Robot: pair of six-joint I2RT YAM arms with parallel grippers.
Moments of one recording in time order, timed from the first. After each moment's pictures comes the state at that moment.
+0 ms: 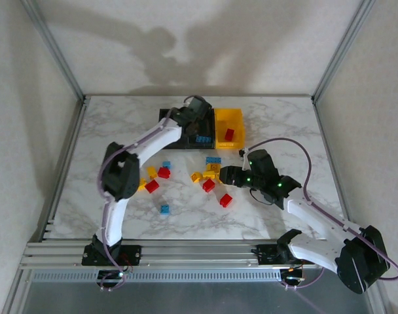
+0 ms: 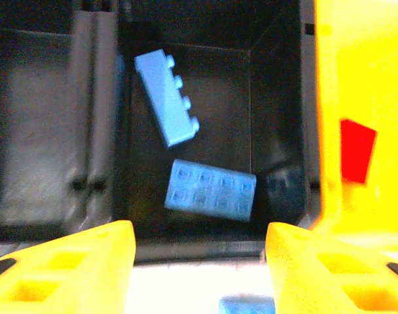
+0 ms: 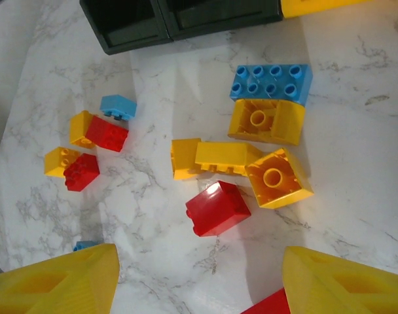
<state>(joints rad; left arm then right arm) -0.60 2.06 1.80 -0.68 -0.21 -0.64 0.61 1.05 0.66 -0.30 -0.20 0.60</state>
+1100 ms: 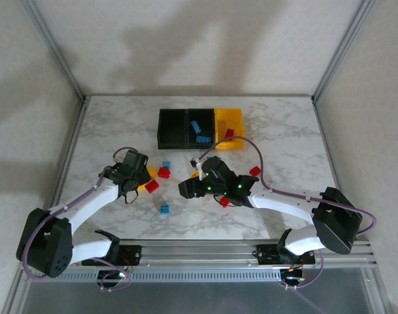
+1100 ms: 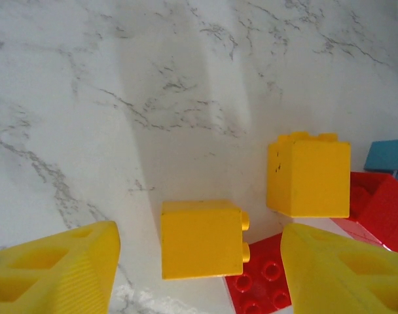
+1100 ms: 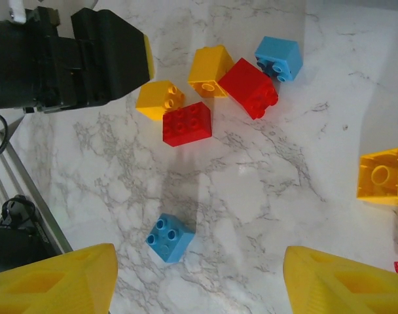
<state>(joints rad) -0.35 1.23 0.66 -0.50 -0.30 -0.80 1.00 1.40 0.83 -0.07 -0.13 0.54</state>
